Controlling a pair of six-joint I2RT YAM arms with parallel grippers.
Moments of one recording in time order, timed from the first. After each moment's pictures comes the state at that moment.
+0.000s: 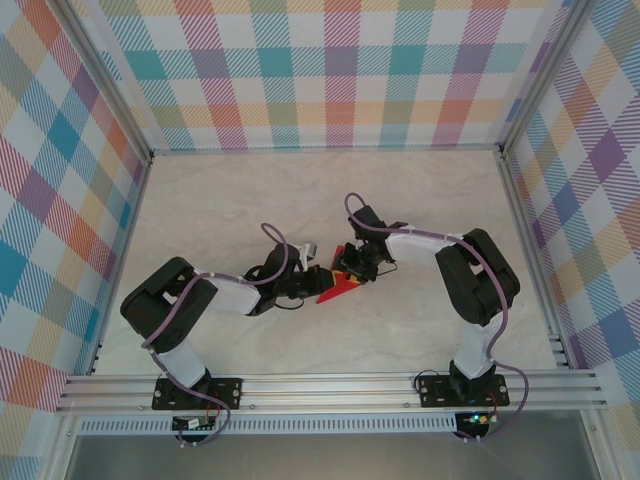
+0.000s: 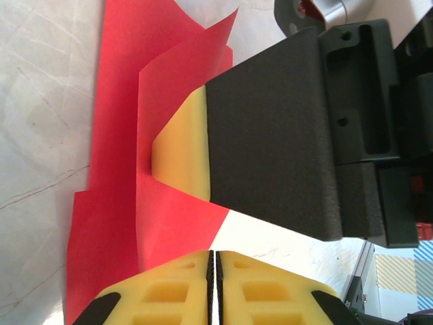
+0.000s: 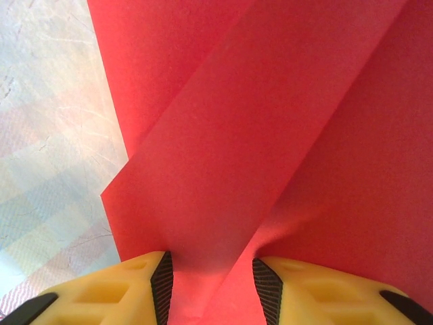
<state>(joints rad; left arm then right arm) -0.70 1.70 0.60 0.51 0.40 -0.92 0.58 1.87 1.10 -0.45 -0.36 0.94</state>
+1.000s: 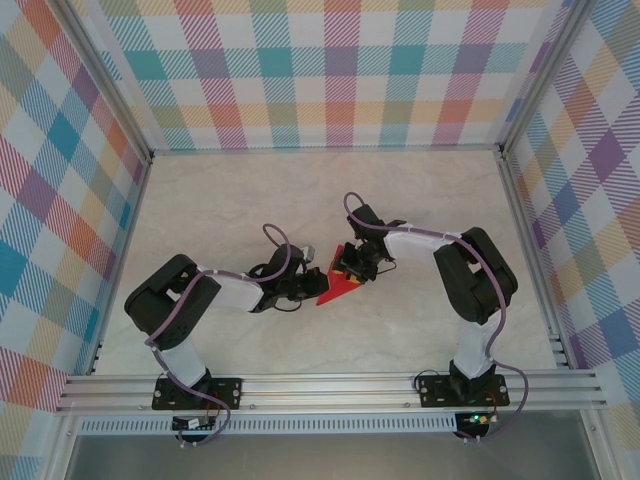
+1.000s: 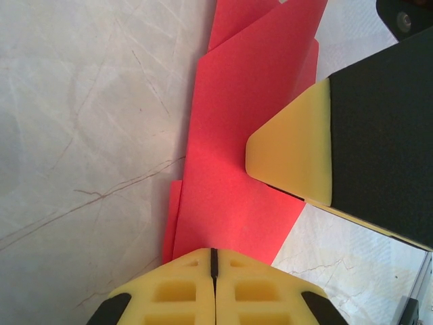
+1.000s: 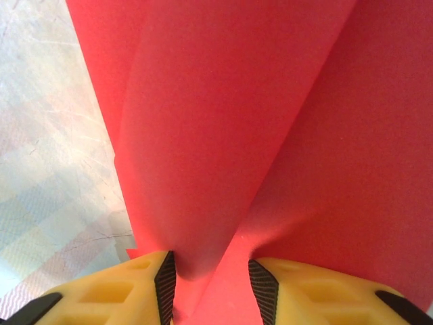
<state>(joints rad) -0.70 1.72 0.64 0.36 0.31 -0.88 0.59 1.89 1.12 -0.49 -0.35 0.94</state>
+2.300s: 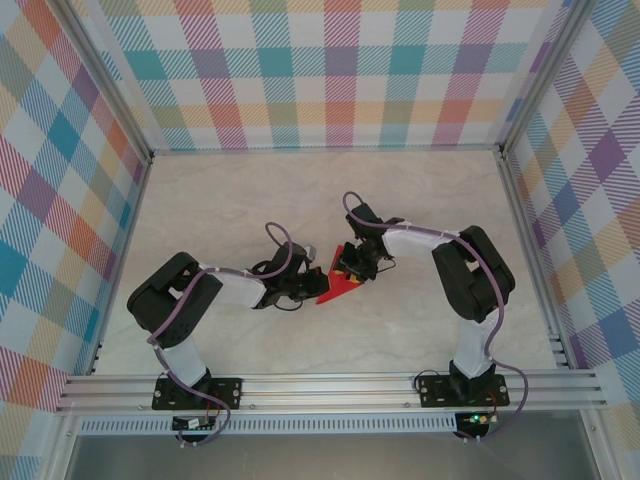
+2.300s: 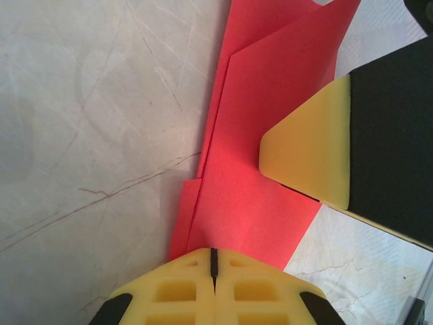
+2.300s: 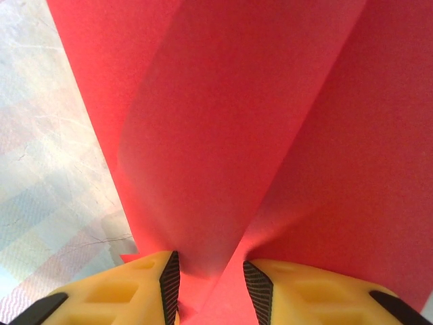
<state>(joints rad) -0.70 1.74 0.68 0.28 0.32 -0.88 0.59 1.92 1.15 -0.53 -0.35 0.95</state>
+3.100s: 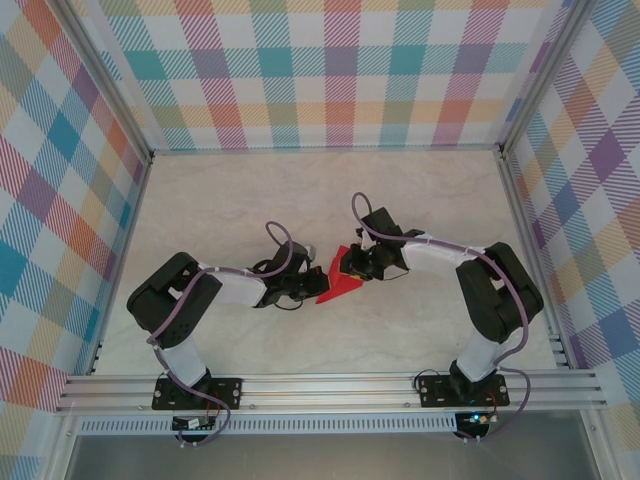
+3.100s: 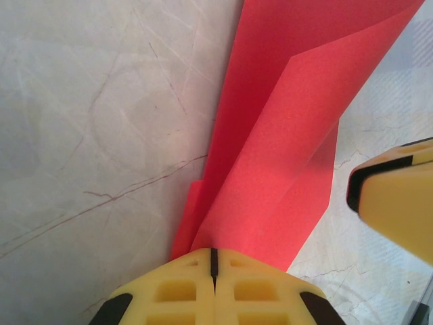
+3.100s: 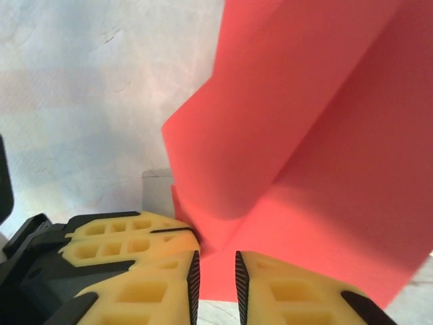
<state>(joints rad) -0.70 1.74 0.69 0.25 0.30 -0.88 0.57 1.72 0.96 -0.31 -0.47 0.75</state>
